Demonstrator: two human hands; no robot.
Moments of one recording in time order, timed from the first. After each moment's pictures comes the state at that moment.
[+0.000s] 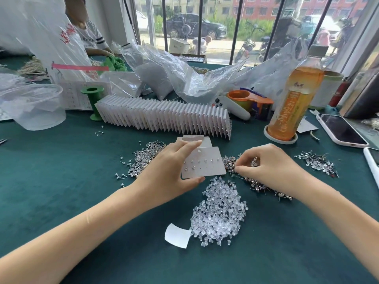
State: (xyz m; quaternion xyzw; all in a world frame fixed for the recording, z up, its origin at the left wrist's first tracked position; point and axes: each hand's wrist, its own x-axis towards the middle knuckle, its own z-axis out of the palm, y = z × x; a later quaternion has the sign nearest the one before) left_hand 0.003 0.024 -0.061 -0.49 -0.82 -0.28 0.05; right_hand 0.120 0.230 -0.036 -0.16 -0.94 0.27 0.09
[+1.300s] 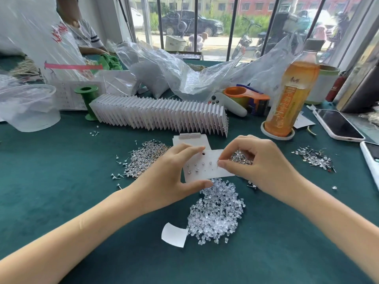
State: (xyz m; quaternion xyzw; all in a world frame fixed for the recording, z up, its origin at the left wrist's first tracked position) left_hand 0.012 0.025 -0.057 -0.52 -0.80 -0.31 -0.02; right_hand 0.127 0.209 -0.032 -0.01 -0.92 0.33 0.22
